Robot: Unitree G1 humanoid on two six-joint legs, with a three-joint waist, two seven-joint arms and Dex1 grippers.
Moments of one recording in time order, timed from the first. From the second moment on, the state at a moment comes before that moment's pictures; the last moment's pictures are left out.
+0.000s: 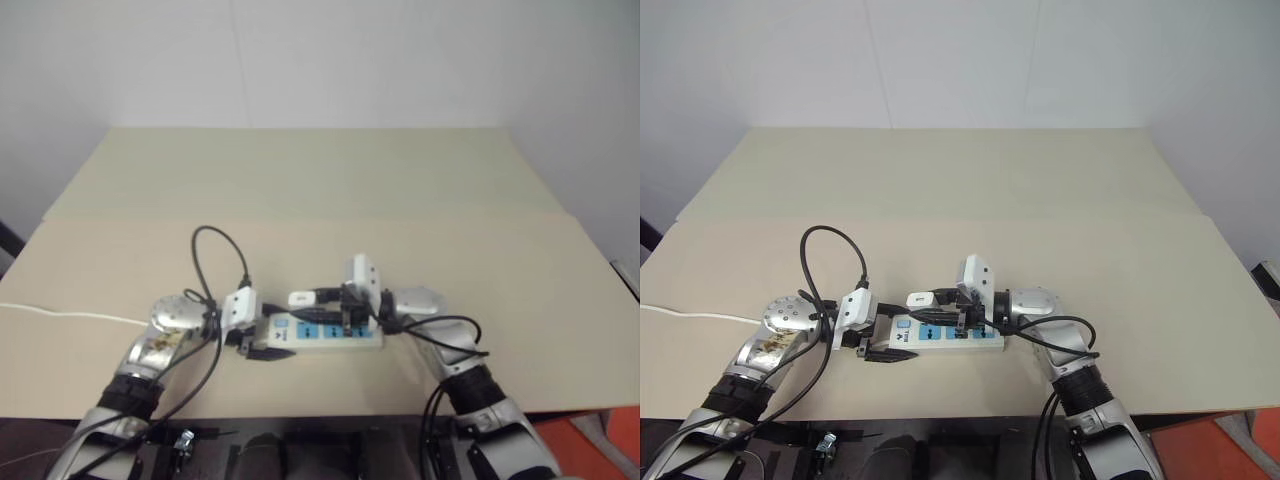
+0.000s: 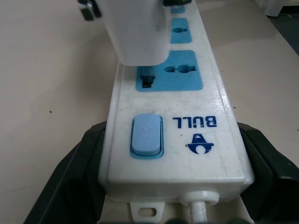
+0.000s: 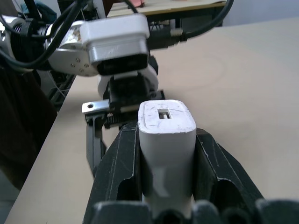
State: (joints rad) left arm -0.35 0.59 -0.20 0.27 -0.20 -0.10 -1.35; right arm -0.46 -0.24 0.27 0.10 0.29 0.18 1.10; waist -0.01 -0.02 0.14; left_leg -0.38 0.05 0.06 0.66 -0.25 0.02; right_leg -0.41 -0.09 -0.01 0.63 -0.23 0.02
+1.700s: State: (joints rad) left arm -0.38 0.59 -0.22 0.29 -0.20 -0.11 -1.36; right arm -0.43 -0.26 0.30 0.15 0.28 0.08 1.09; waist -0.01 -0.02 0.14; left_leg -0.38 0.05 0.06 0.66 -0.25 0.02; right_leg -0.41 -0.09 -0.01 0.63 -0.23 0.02
